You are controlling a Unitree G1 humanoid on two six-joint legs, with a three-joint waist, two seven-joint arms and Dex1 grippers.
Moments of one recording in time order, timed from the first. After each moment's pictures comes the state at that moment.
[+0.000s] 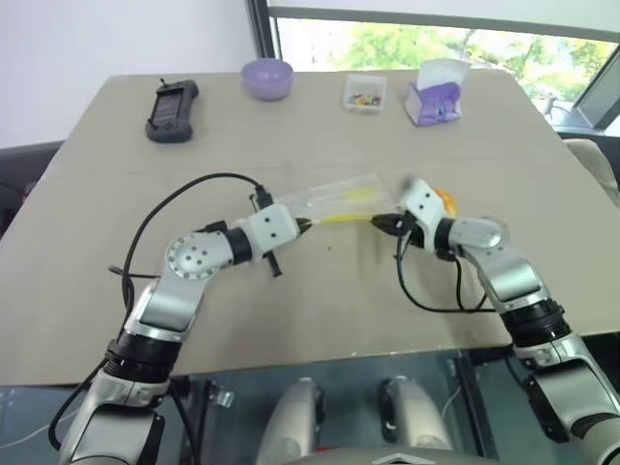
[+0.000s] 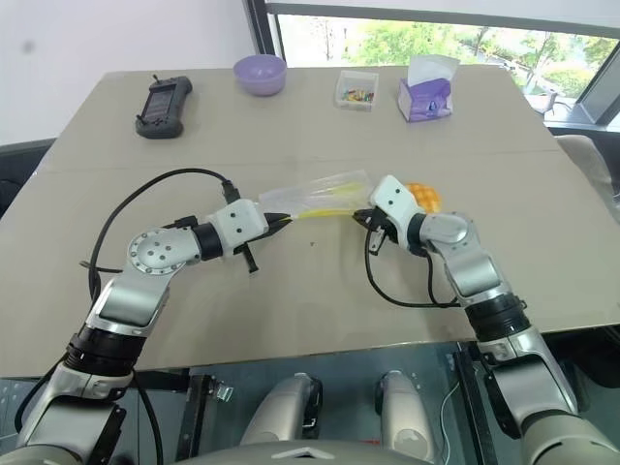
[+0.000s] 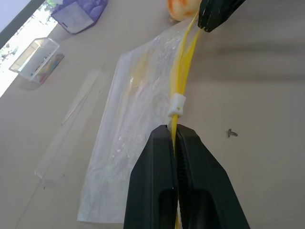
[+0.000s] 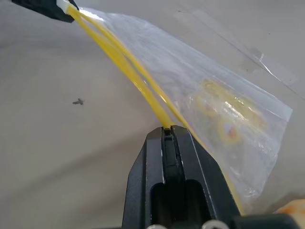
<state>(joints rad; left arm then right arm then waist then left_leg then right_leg) -0.39 0.64 -0.13 -0.10 0.03 0.10 -0.82 -0.59 -0.42 0.23 0.08 0.01 0.32 0.82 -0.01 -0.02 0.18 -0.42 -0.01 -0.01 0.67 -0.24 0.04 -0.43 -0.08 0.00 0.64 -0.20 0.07</state>
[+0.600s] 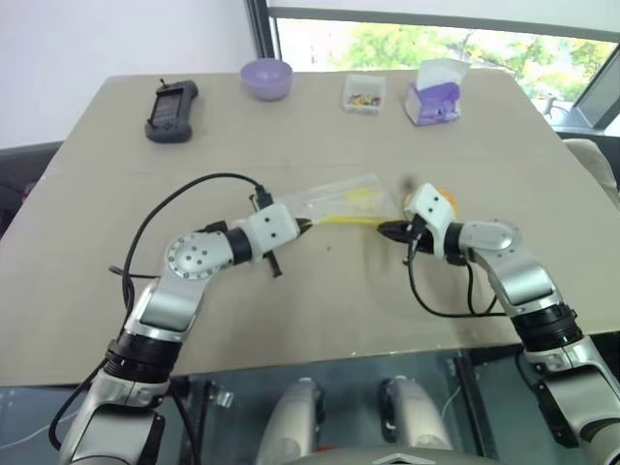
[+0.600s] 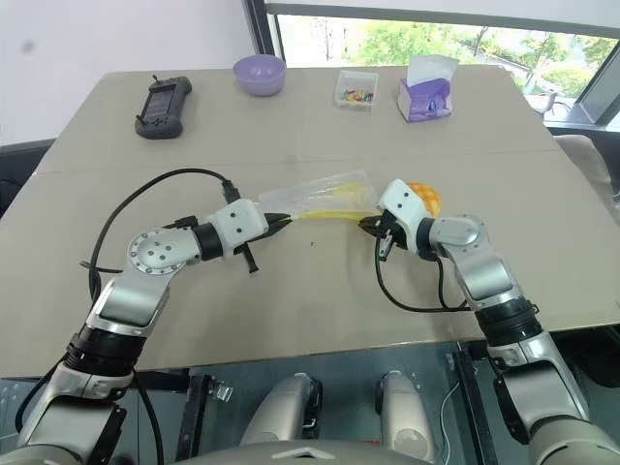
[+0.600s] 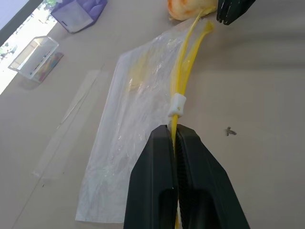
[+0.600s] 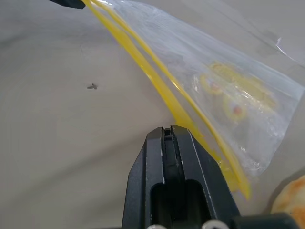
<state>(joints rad) -0.39 0.64 -0.13 -0.10 0.03 0.10 -0.82 -0.56 -0.46 0.23 0.04 0.05 0.37 0.88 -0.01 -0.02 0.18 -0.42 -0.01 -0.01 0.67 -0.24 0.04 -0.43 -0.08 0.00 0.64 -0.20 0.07</state>
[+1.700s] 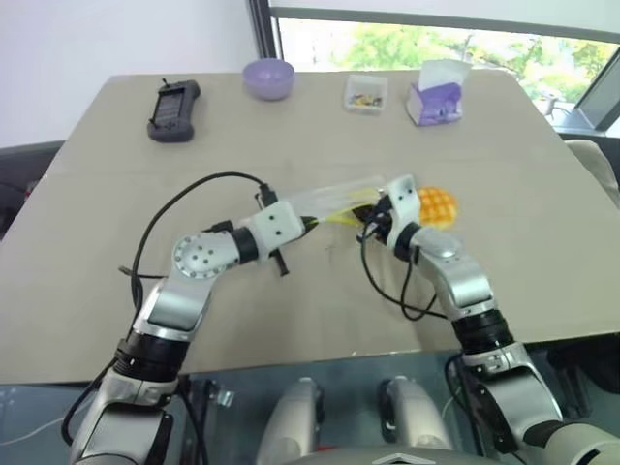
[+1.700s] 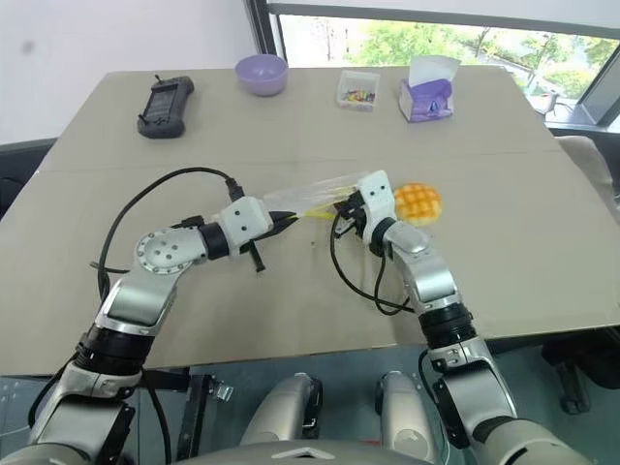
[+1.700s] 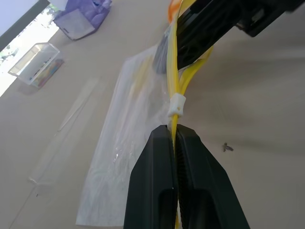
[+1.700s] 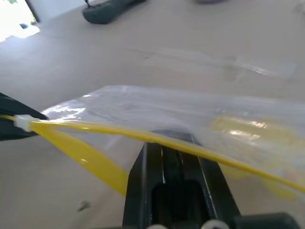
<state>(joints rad) -0.40 0.60 -0.13 -0.11 0.03 0.13 -0.80 -0.58 -0.15 0.24 0.20 -0.04 0.23 0.43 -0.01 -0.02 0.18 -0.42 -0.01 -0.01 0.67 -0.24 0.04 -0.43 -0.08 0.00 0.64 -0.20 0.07</state>
